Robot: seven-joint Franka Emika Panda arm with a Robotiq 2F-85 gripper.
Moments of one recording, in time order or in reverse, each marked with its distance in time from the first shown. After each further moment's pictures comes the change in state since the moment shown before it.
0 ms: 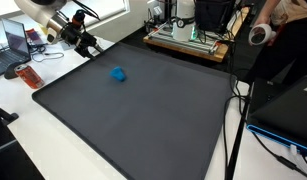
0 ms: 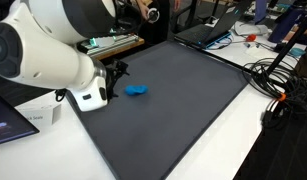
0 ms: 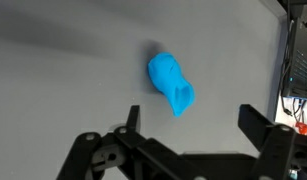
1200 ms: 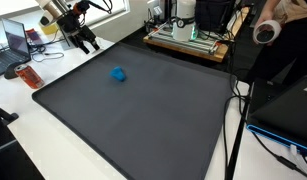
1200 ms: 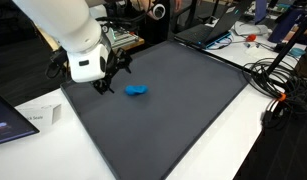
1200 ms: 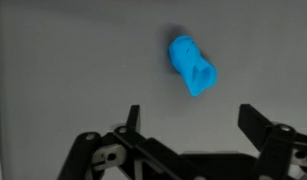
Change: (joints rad) arm 0.094 -0.260 -0.037 -0.310 -0.090 0.335 0.119
